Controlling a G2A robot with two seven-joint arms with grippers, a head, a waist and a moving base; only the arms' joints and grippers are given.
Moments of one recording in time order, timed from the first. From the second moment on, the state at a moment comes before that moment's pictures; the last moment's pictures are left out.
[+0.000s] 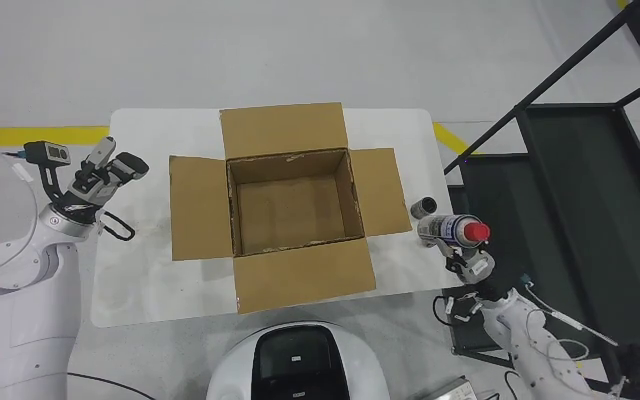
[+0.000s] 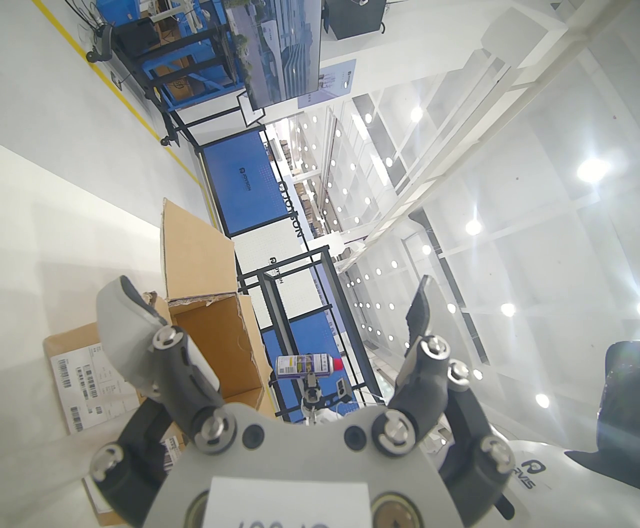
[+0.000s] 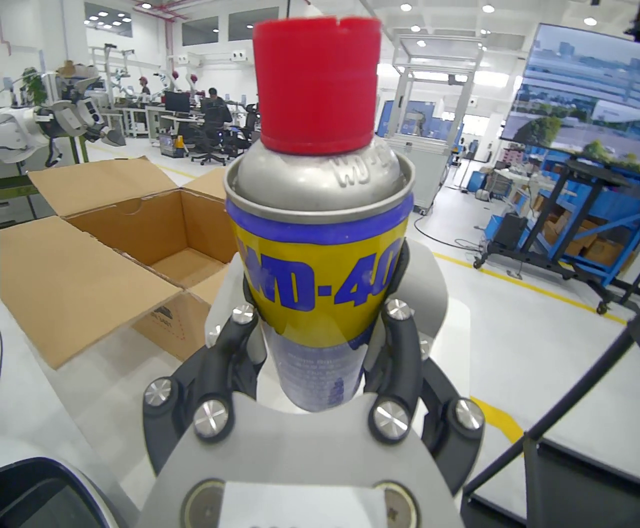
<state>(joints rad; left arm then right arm) 1.17 -1.10 -1.68 -1.31 -0.45 -0.45 -0.91 -1.79 -0.99 1.58 -1.49 -1.46 -0.44 -1.03</state>
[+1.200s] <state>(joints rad) 1.17 -1.10 -1.68 -1.31 -0.45 -0.45 -0.91 -1.74 -0.99 1.51 -1.93 -1.56 -0.48 -0.49</state>
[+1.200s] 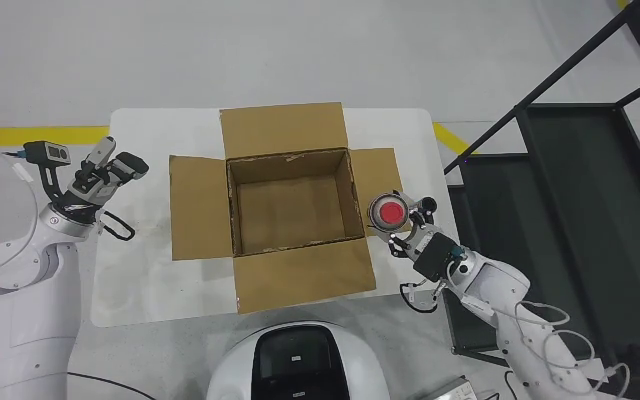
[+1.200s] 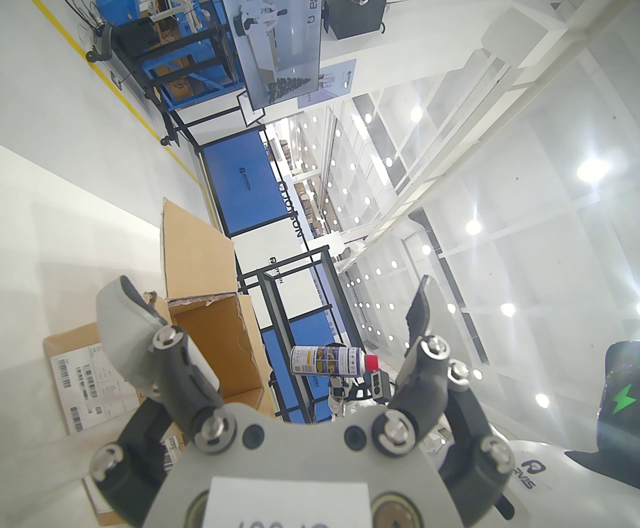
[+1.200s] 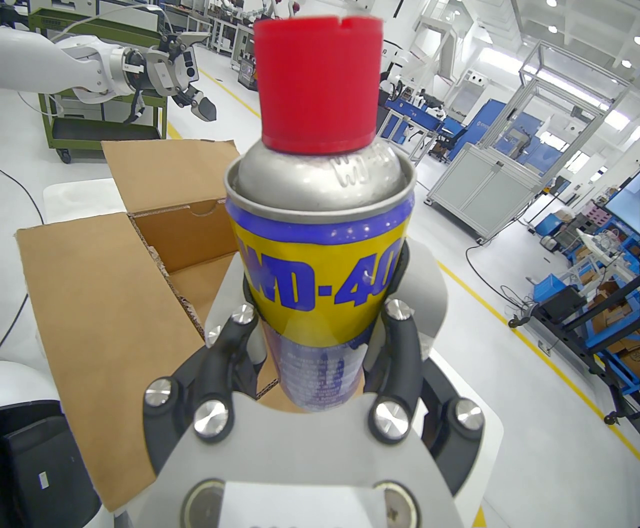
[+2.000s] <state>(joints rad) 1.17 -1.10 -1.68 -1.31 -0.45 -0.45 -0.91 -0.87 -1.13 0.80 -1.76 -1.50 -0.72 0.69</state>
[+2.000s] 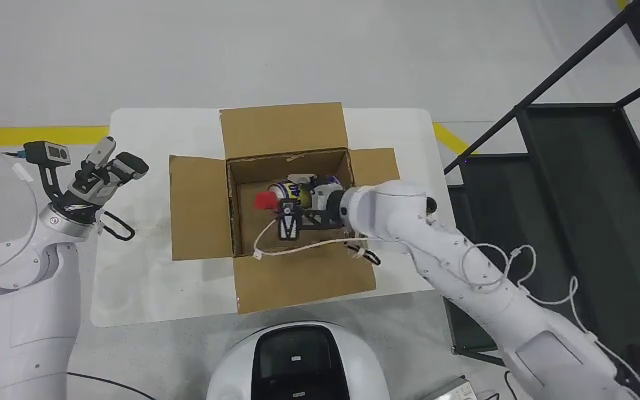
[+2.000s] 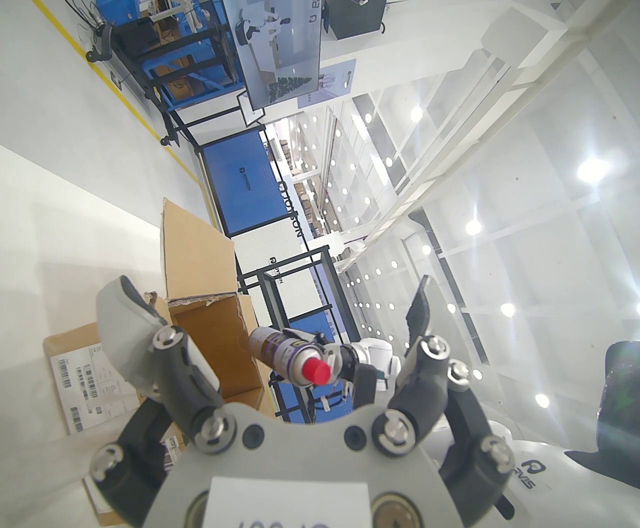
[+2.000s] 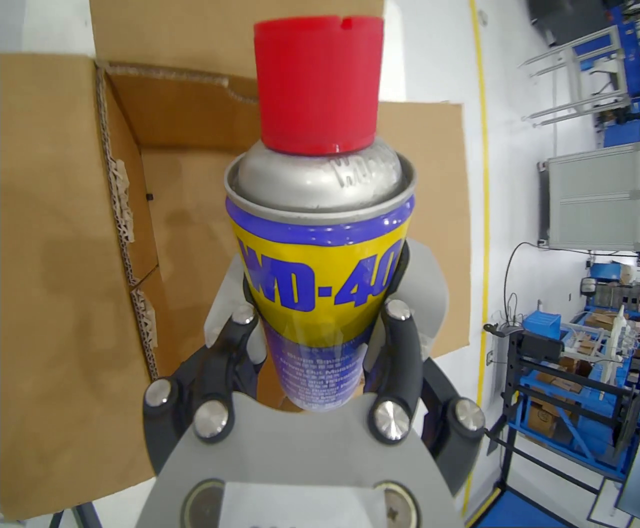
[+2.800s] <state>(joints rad) 1.17 -1.10 -1.68 -1.31 -0.45 -0.45 -0.91 -0.67 -1.29 0.60 -1.34 -1.15 -0.71 0.78</state>
